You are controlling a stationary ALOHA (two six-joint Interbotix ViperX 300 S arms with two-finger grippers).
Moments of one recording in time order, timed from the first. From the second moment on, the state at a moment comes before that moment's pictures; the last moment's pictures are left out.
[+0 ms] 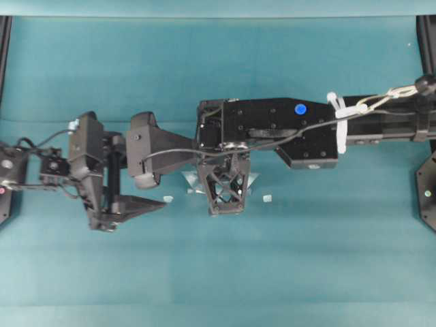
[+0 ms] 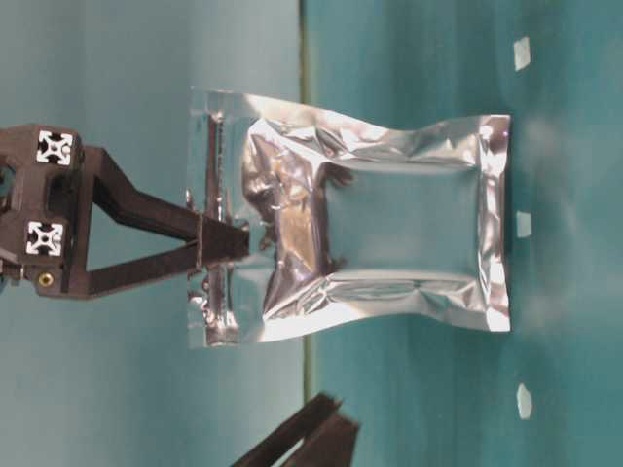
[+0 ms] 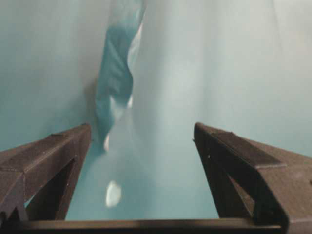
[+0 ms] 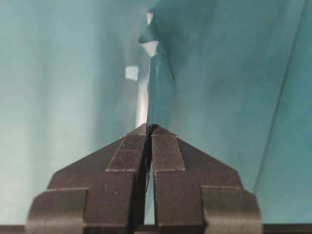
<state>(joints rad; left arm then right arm) -0.02 -0.16 1.08 0.02 -0.58 -0.23 0.00 0.30 -0.18 -0.02 1.27 -0.11</state>
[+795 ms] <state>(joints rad) 0.05 0.22 0.94 0.02 -0.91 -0.22 0.00 0.30 -0.17 -0.02 1.27 -0.11</state>
